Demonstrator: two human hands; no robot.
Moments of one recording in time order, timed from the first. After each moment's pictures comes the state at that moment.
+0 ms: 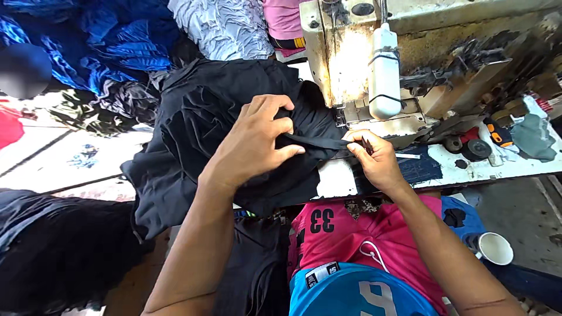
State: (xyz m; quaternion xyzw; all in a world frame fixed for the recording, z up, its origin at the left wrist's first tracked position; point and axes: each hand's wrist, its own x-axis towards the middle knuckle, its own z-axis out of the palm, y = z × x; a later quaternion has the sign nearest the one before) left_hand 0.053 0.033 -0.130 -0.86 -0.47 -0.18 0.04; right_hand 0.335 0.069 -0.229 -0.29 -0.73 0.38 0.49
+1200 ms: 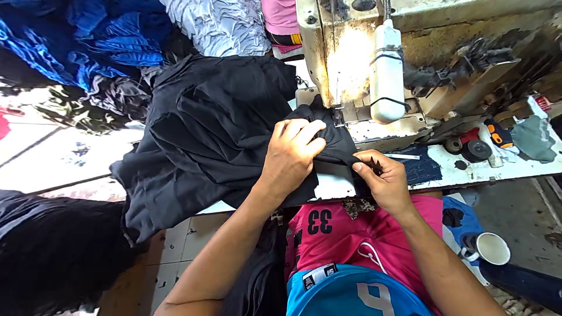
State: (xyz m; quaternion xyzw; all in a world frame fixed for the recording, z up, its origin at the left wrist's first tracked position) left_hand 0.109 0.032 -0.185 -0.84 -0.47 -0.22 0.15; right_hand 0.351 0.034 -0.243 -0.34 -0.65 0.45 0.51
